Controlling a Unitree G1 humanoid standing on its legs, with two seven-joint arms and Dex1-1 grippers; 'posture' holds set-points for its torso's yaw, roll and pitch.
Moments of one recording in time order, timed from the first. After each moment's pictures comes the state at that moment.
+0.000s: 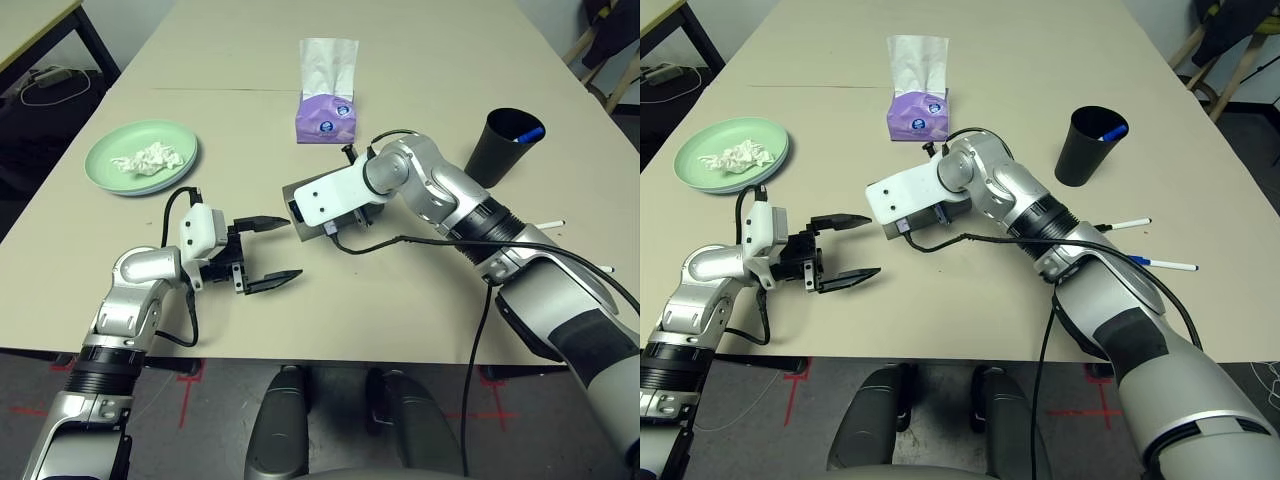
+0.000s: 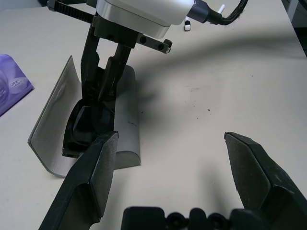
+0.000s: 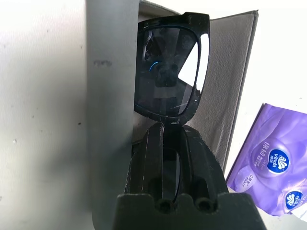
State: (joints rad) left arm -0.32 0.64 -0.01 0.11 -0.37 -0.08 -1.22; right arm -1.16 -0.30 0.63 0.51 -0.60 0.00 1.08
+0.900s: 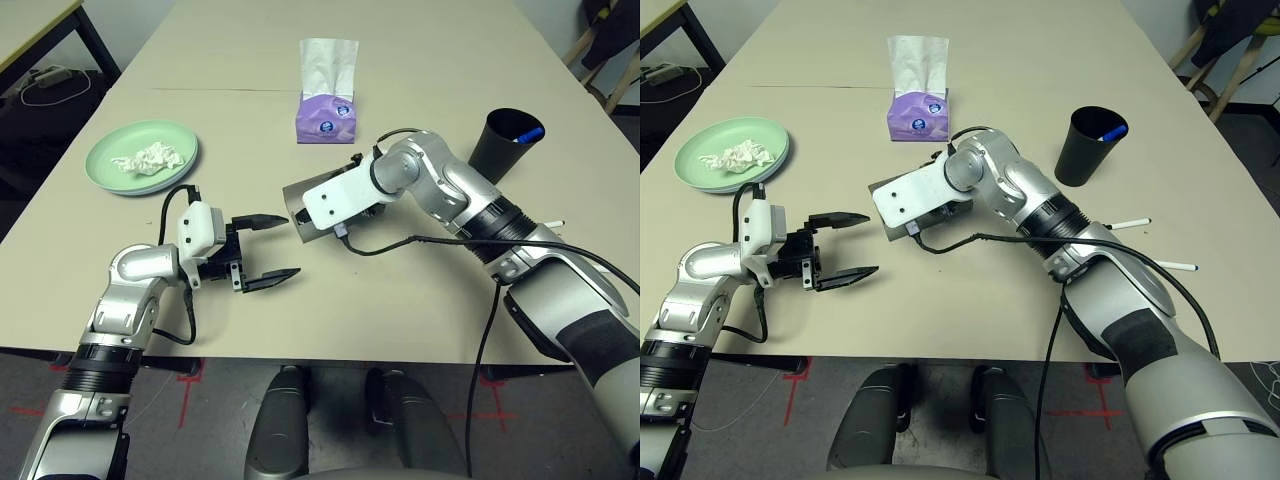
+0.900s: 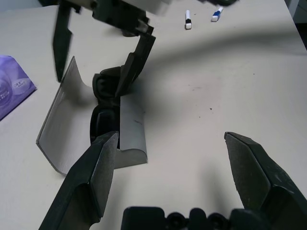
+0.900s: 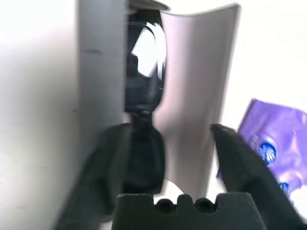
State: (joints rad) left arm -0.33 0.66 -0.01 0.12 -0.36 -0.08 -1.22; right arm -1.16 -0.32 0.57 0.47 -0.58 -0.01 1.07
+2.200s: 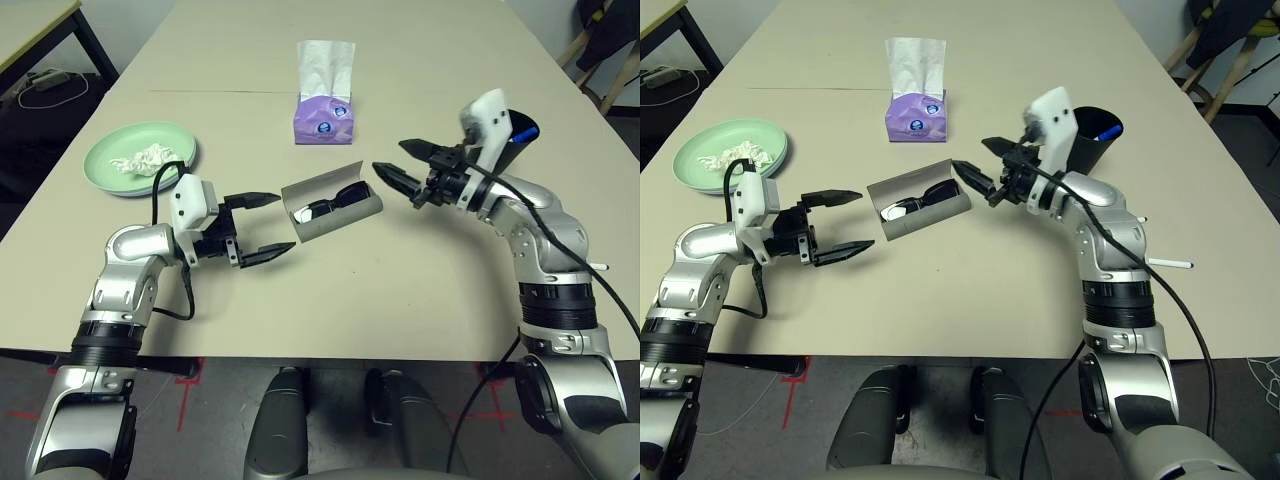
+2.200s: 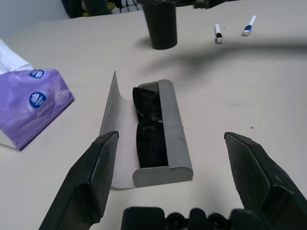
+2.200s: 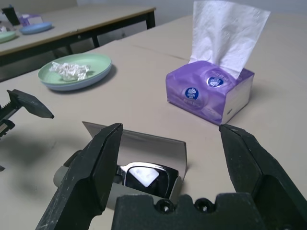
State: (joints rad) left arm -0.48 0.64 0.02 0.26 -0.36 -0.06 -1.20; right arm -0.62 -0.26 -0.18 0.02 0.28 0.49 0.79
